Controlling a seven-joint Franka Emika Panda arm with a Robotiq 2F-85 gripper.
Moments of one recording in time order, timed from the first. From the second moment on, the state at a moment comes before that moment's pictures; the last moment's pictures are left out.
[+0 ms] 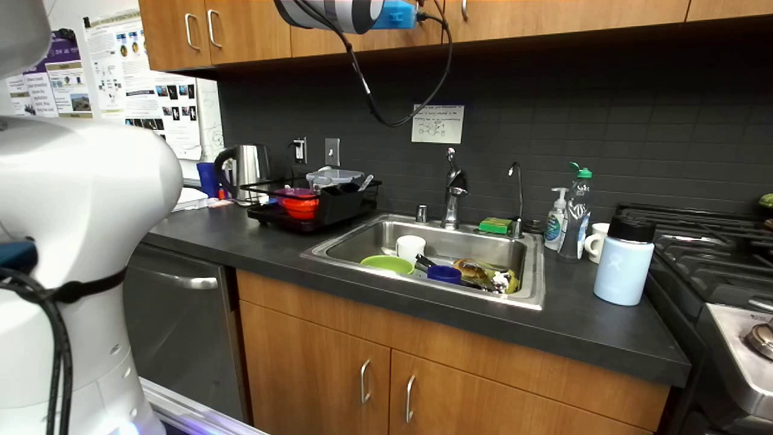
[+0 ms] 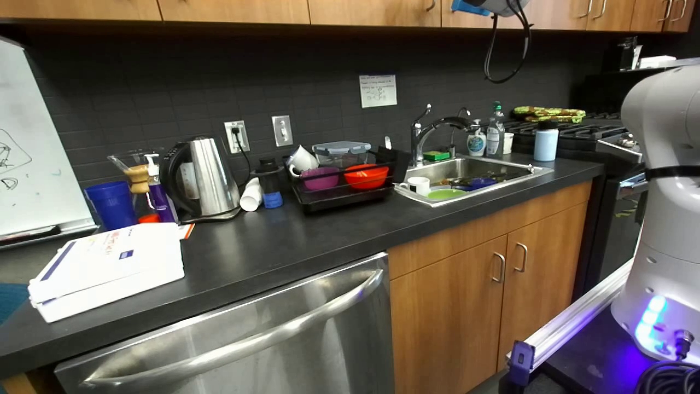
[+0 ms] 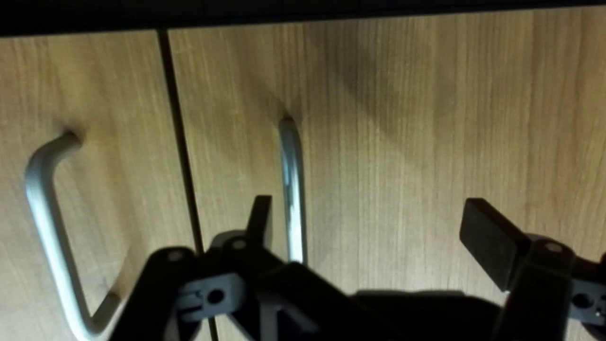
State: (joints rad) arm 0.99 -0.44 -1.10 -2.10 -0.21 3.44 -0.13
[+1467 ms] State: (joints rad) arm 1.22 -0.44 -1.31 -1.94 -0.24 3.45 -0.19
